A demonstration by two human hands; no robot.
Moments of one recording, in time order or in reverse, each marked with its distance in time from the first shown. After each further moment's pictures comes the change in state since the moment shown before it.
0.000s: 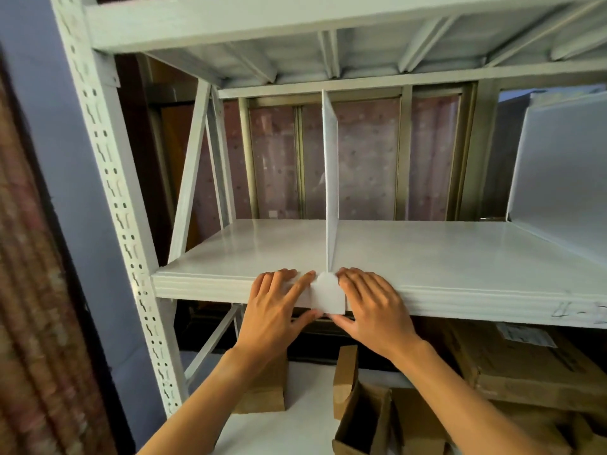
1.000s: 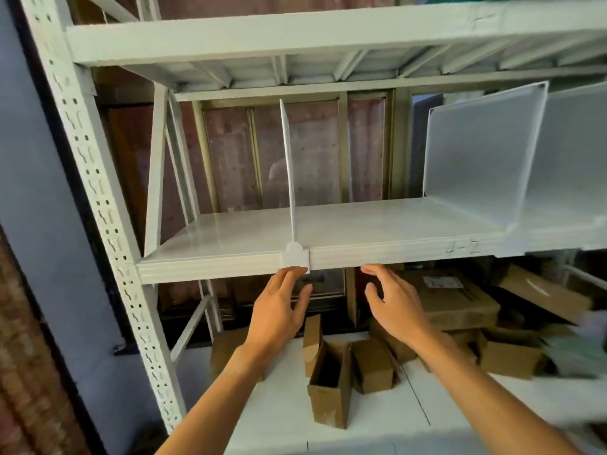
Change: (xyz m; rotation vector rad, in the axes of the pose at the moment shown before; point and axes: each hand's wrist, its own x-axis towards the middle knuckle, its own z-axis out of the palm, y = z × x) left_hand -0.055 0.074 -0.073 -0.605 -0.052 -0.127; right_hand -0.087 -0.021 -0.120 0.491 -0.206 0.670
